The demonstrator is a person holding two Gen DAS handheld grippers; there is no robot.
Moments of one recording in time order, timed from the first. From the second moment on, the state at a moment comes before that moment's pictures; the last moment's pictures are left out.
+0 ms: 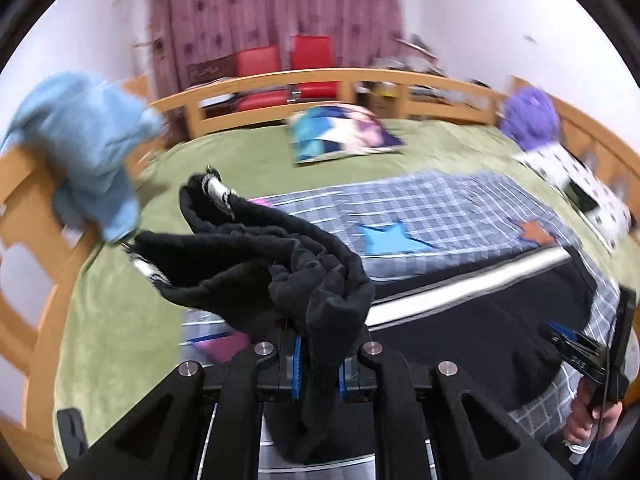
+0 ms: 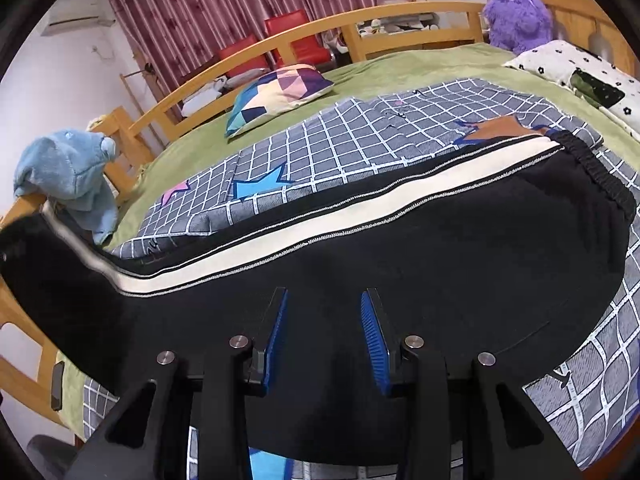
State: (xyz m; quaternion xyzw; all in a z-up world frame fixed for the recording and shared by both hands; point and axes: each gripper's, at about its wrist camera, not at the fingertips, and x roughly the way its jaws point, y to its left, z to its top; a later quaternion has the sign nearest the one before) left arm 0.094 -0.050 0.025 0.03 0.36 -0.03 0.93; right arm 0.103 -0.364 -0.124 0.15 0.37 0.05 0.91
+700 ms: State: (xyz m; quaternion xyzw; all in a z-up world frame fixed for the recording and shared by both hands) left arm 0.074 -0.125 -0.084 -0.01 0.39 -0.15 0.91; right arm 0.088 -0.403 -0.142 0.14 0.39 0.02 0.91
